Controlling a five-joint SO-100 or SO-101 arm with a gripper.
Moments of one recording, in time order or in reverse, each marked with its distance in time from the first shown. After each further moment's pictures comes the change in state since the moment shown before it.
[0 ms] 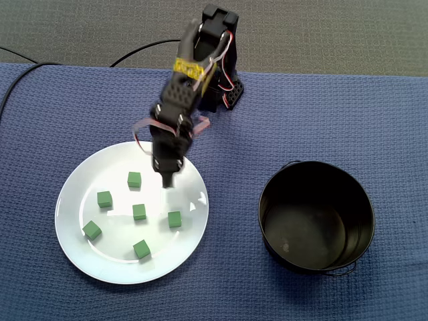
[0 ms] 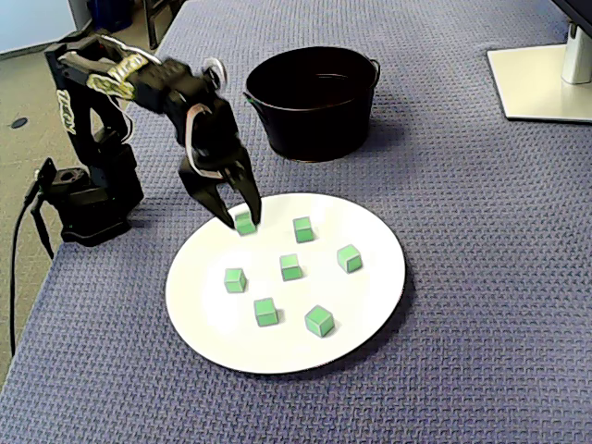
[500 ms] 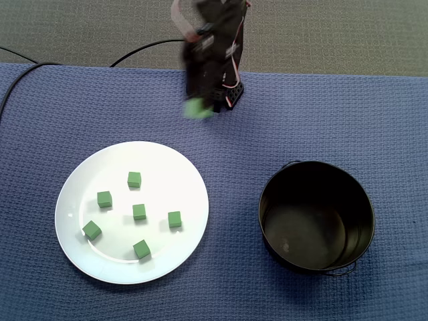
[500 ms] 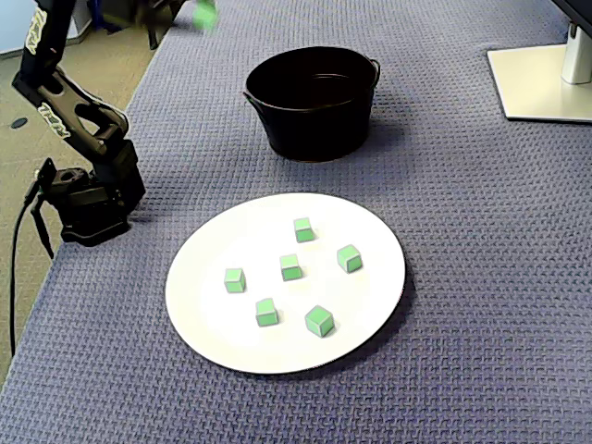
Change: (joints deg) arm -20.7 34.1 -36.3 16.1 -14.0
